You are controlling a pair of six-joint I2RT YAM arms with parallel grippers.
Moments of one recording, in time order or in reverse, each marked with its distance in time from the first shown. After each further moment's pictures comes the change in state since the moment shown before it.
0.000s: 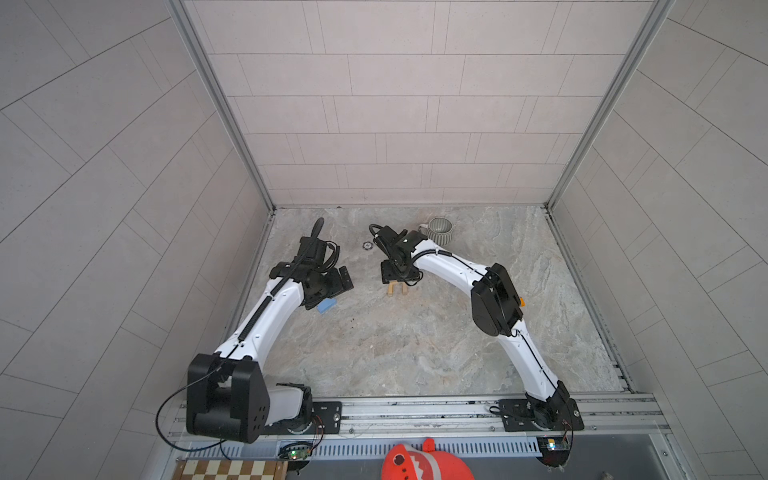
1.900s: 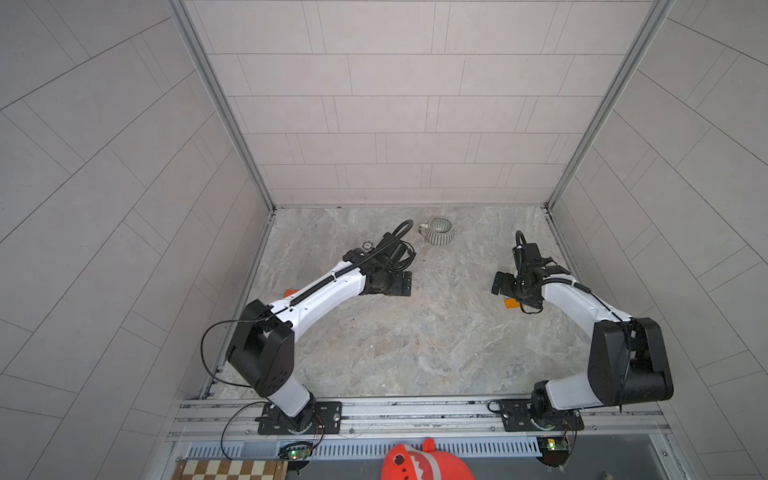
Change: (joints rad) left arm -0.526 0.298 0.284 0.008 -0.190 0.010; right arm -0.723 -0.931 -1.256 0.439 -0.015 -0.234
